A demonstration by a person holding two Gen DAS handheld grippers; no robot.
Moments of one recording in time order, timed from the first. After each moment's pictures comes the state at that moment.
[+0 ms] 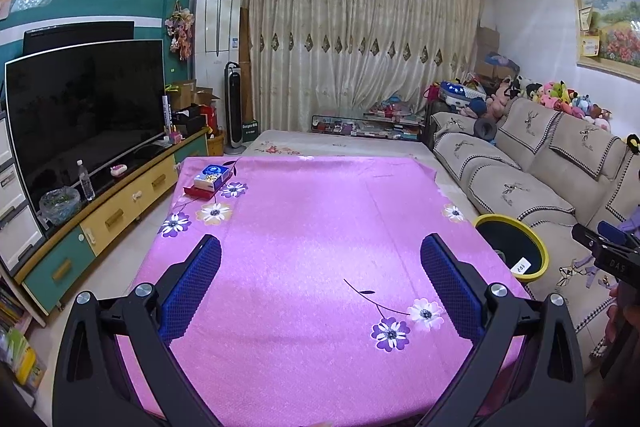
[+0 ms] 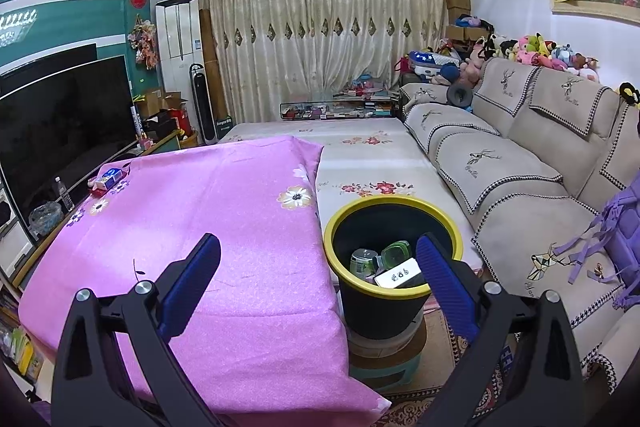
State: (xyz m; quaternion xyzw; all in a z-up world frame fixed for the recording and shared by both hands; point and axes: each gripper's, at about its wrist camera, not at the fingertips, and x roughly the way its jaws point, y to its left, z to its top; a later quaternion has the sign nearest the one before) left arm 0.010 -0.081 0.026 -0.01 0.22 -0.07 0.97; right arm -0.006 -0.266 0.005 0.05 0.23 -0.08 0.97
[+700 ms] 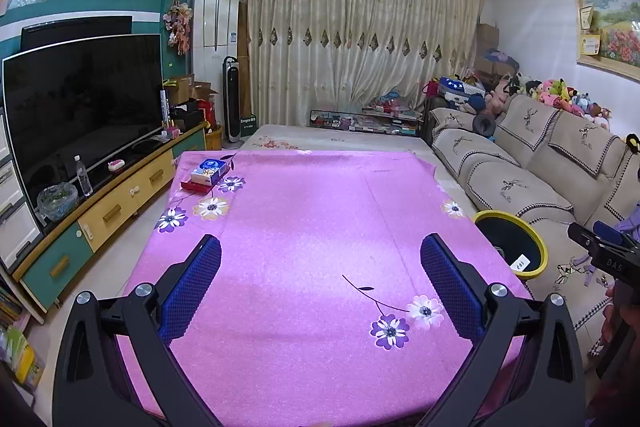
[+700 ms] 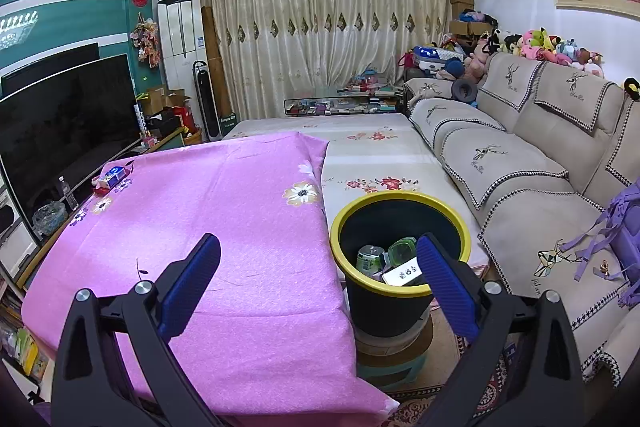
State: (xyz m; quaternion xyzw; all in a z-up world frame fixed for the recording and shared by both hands) left arm 0.017 -0.085 0.017 -0.01 0.23 -0.07 0.97; right arm 0.000 -0.264 0.002 0.05 0.24 -0.07 0.97
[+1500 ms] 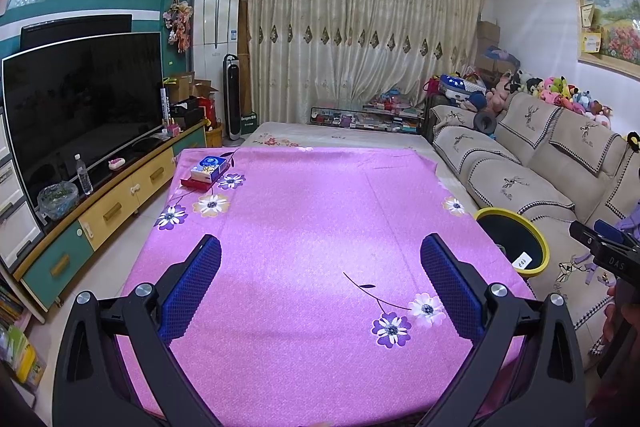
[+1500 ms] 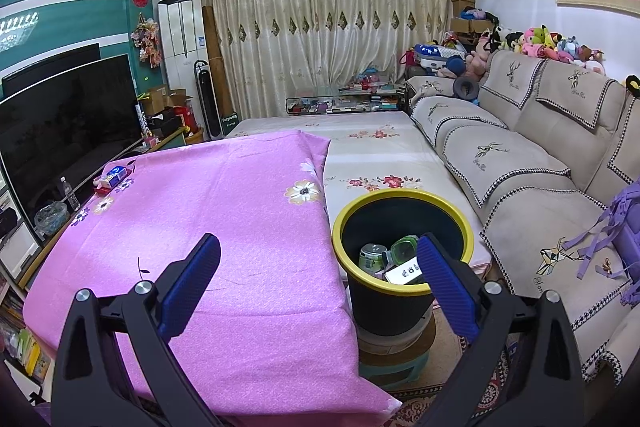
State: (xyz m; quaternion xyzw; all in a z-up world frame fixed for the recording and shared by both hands) left arm 0.020 -0.086 0.015 -0.01 0.24 -0.07 0.97; right arm 0.003 -0.260 -0.001 0.06 0.24 -0.07 0.97
